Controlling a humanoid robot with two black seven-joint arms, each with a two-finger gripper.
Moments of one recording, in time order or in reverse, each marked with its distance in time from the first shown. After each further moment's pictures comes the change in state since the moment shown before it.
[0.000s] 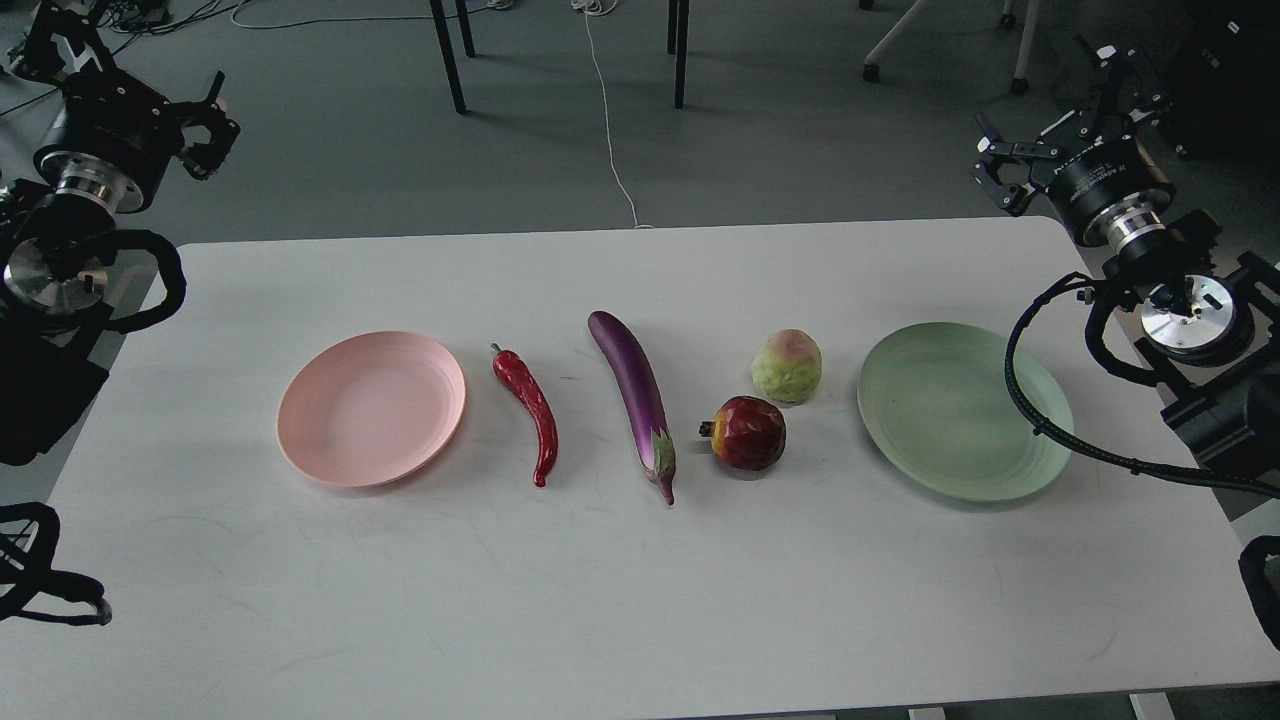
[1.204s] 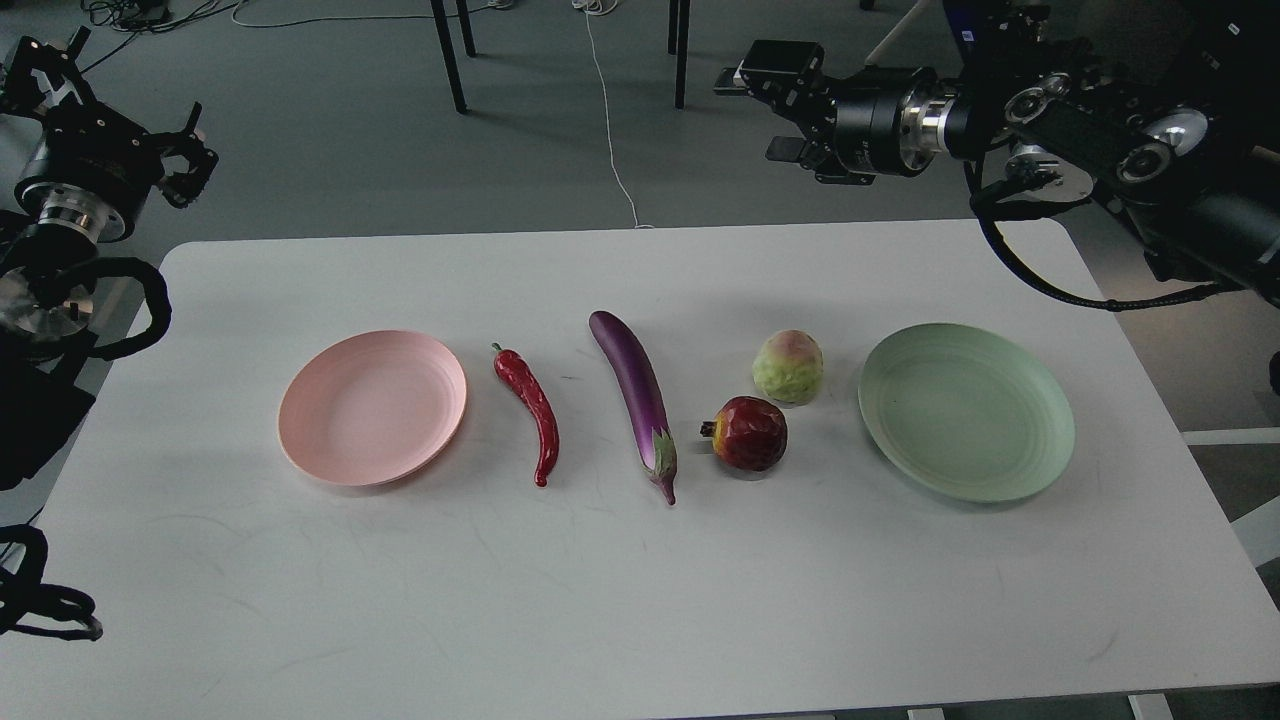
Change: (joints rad) left arm 0.043 0.018 0.002 0.016 0.002 0.000 -0.021; right arm 0.630 0.188 -1.033 0.088 -0.714 0.000 0.004
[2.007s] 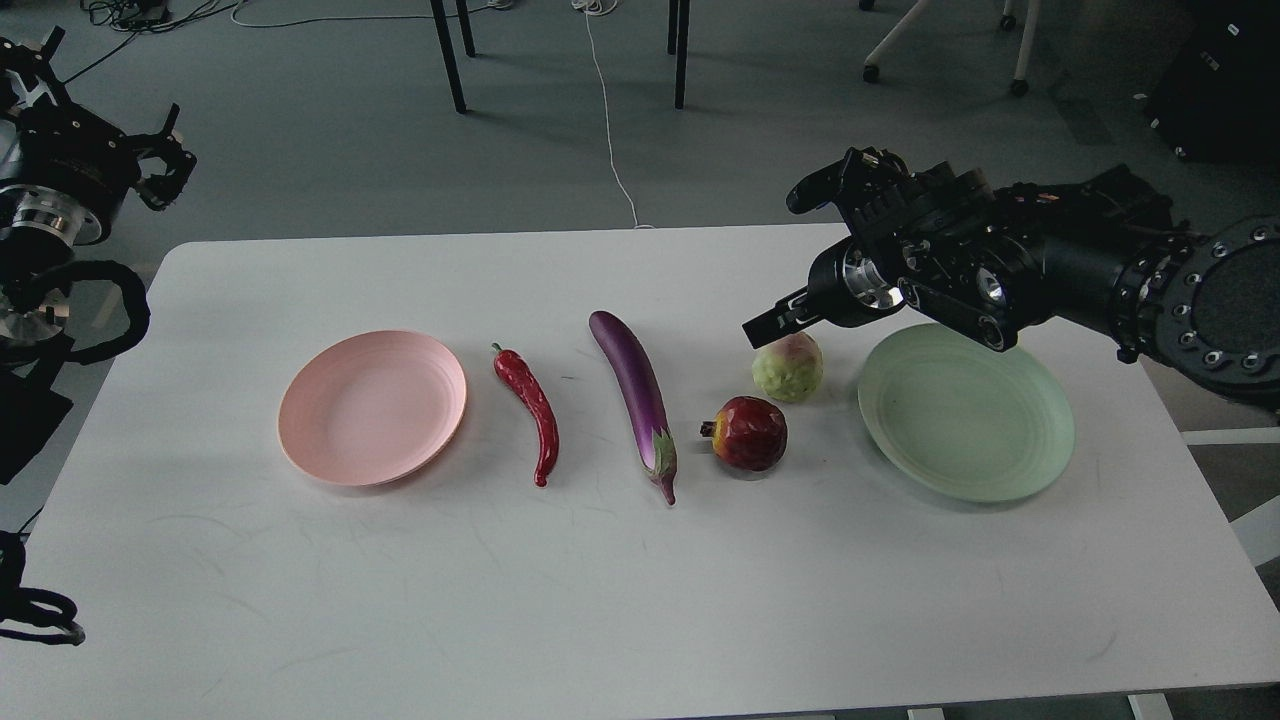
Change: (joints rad) left arm 0.013 0.032 0.000 -0.009 0.000 0.000 0.001; right arm -0.071 0.180 -0.472 -0.065 -0.392 -0.061 0.092
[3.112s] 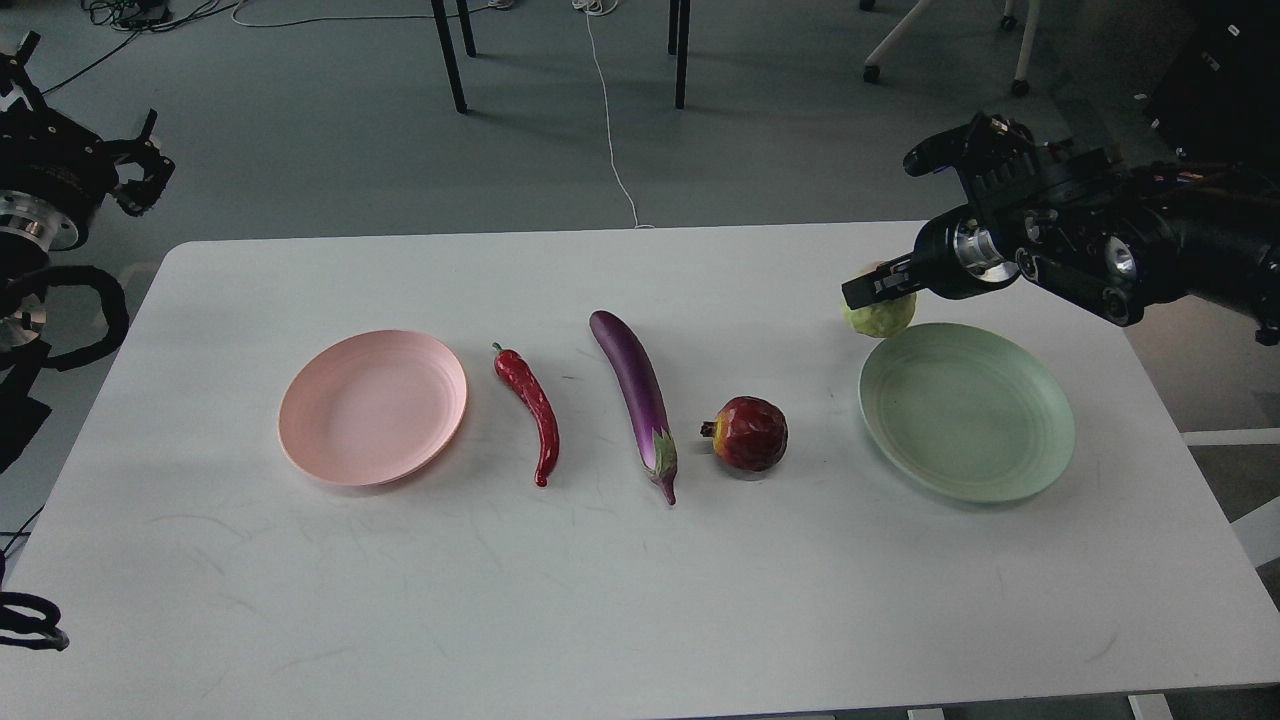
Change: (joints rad) left arm 0.011 0.028 0.001 -0.002 0.002 0.000 0.003; right arm 0.045 -0.278 -0.012 0.120 -0.048 -0.028 0.009
